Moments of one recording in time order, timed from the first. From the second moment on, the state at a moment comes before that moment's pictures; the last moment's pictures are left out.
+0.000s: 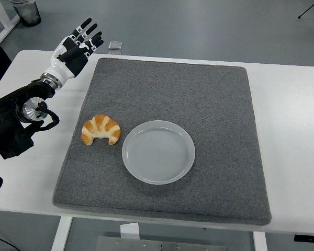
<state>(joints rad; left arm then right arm) -0.90 0.30 -0.49 -0.46 -0.14 -0.46 -0.40 0.02 0.00 0.00 0.14 0.06 0.08 -0.03</state>
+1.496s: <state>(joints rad) -1.79 0.81 0.65 -1.52 -0.10 0.21 -0.24 0.02 0.00 0.00 0.18 0.06 0.08 -0.03</state>
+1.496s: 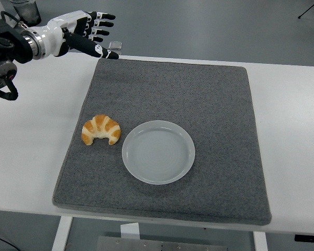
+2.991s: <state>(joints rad) -1.43 0.89 0.55 -1.55 0.65 0.26 -0.31 0.03 0.00 0.00 0.18 0.06 0.07 -0.03</state>
